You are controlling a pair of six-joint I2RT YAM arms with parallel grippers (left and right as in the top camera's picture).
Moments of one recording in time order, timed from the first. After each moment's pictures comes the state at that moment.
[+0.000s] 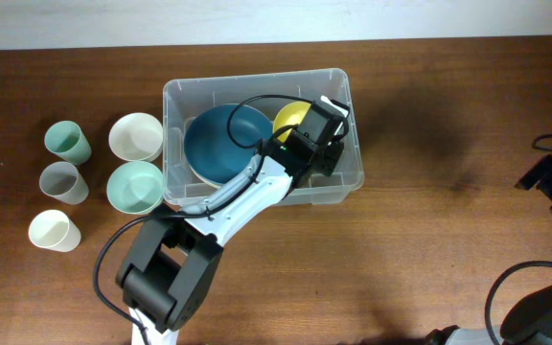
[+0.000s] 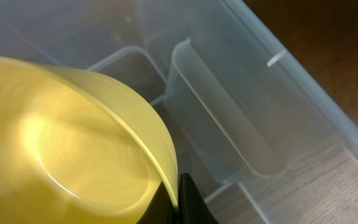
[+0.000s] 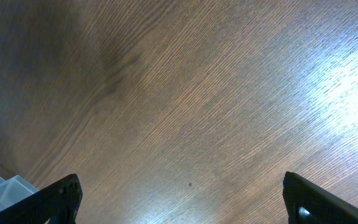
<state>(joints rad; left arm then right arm) -0.70 2.01 1.50 -0.33 -0.09 -0.12 -0.73 1.63 1.48 -1.26 -0.16 0.15</state>
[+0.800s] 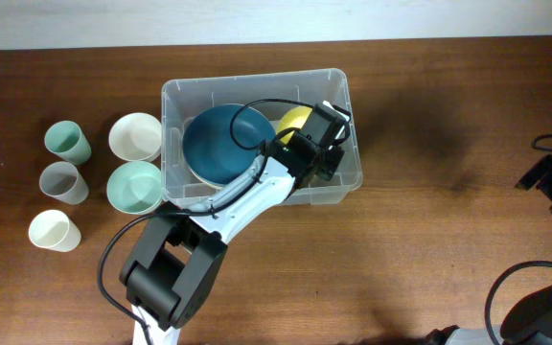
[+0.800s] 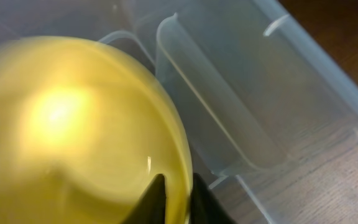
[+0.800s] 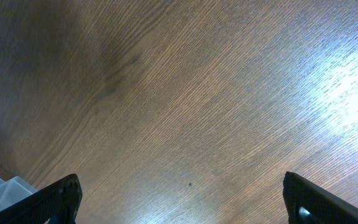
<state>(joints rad) -0.70 2.03 1.50 -0.35 -0.09 -0.11 -0.73 1.63 1.48 -1.26 -0.16 0.15</state>
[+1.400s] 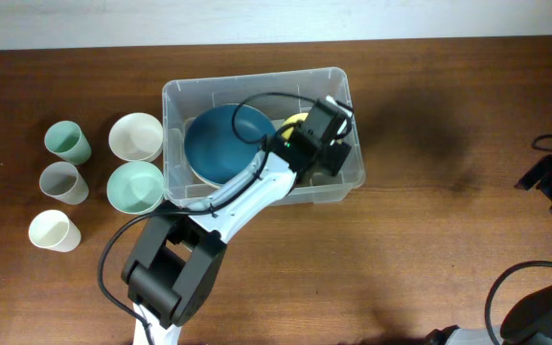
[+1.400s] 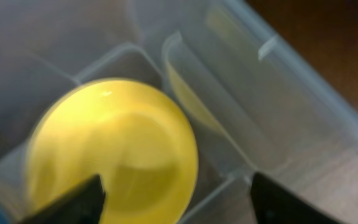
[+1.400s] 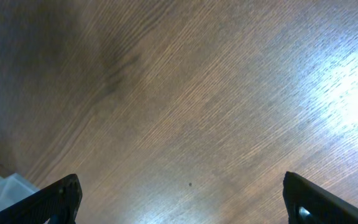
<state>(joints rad) -0.70 2.04 1.58 -0.40 -0.11 -0.06 -0.73 1.63 1.48 -1.26 -0.16 0.15</state>
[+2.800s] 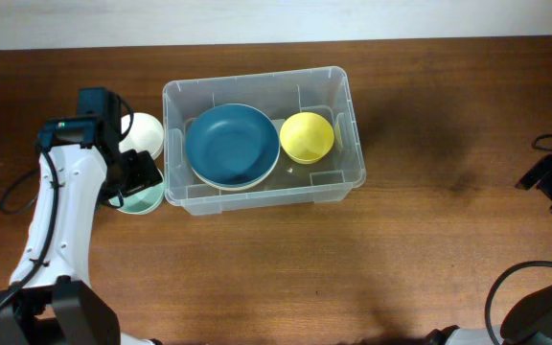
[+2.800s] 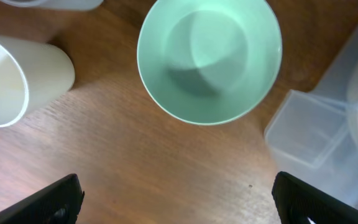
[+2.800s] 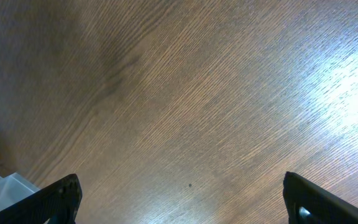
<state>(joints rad) 0.09 1.65 1.43 -1.24 -0.15 -0.41 -0.73 1.63 1.48 -1.26 -0.16 0.15</state>
